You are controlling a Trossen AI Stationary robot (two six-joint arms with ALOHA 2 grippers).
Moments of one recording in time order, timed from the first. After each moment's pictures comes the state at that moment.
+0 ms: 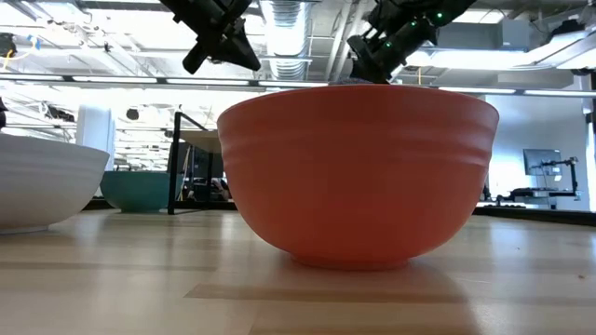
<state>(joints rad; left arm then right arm) 0.22 1.20 1.02 -0.23 -0.38 -0.50 -0.70 1.57 1.43 -0.46 -0.24 0.13</state>
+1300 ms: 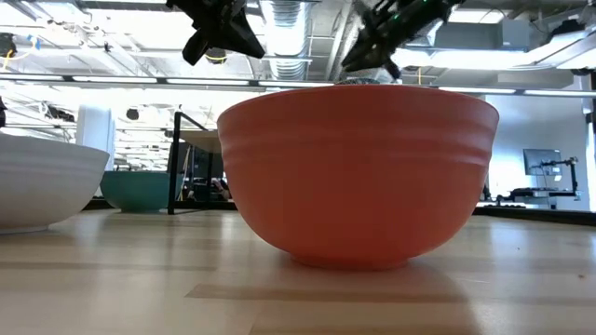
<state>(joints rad) 0.06 1.20 1.02 -0.24 -0.42 -0.52 -0.66 1.46 1.43 -0.44 -0.24 0.33</state>
